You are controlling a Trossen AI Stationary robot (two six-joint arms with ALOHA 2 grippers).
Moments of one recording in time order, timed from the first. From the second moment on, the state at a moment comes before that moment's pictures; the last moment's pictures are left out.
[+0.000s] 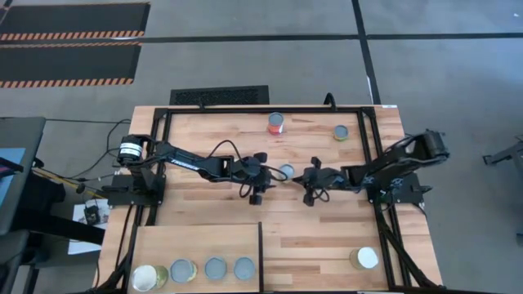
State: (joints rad) left arm 0.01 1.82 0.99 0.23 -0.01 0.22; right arm 0.08 1.52 0.32 0.64 0.29 0.18
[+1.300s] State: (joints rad) left arm 0.00 1.82 0.99 0.18 -0.11 0.27; right arm 0.04 1.71 0.53 0.51 0.34 0.23
